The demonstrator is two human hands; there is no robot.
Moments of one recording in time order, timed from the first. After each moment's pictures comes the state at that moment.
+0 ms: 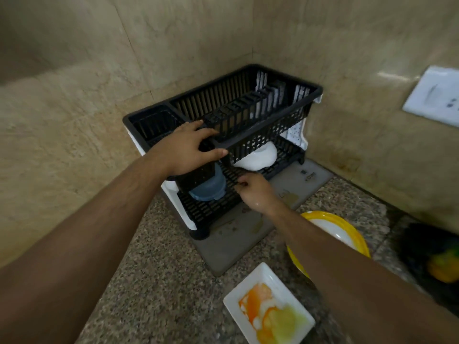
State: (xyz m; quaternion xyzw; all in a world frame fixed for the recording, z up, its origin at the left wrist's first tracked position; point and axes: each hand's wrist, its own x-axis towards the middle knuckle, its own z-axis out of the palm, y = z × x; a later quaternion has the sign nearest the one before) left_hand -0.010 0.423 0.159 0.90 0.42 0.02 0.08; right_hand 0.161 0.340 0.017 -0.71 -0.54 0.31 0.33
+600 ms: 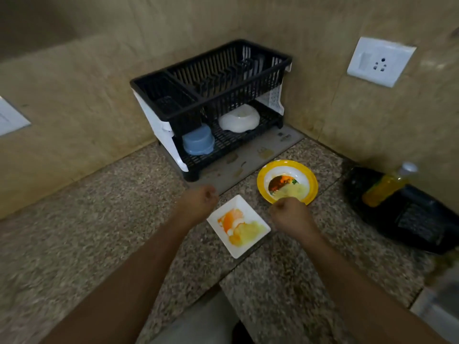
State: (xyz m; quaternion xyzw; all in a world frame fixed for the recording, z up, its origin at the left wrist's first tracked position) left_hand -0.042 0.189 0.027 0.81 0.55 0.07 0.22; right_hand 0.179 0.066 0.003 -0.80 -0.45 0.30 0.27
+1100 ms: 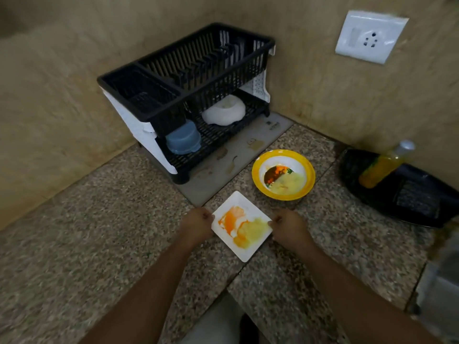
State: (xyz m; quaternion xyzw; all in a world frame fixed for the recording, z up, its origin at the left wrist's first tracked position) left_hand -0.052 0.195 -0.045 0.74 0.59 0.01 0.34; right_hand 0.156 0.056 -0.049 -0.83 -0.38 0.32 0.24
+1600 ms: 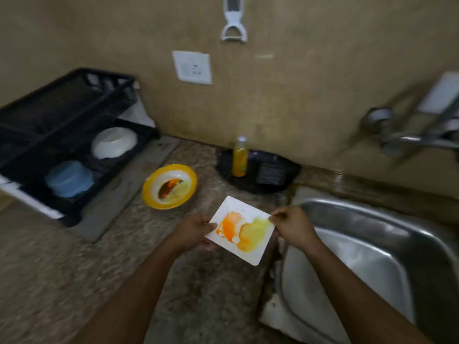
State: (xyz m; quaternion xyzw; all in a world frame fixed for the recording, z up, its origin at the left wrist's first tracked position) left_hand 0.134 0.012 0.023 0.71 0.35 -0.05 0.60; right_hand 0.302 -0.190 0.003 -0.87 -0.21 0.24 0.38
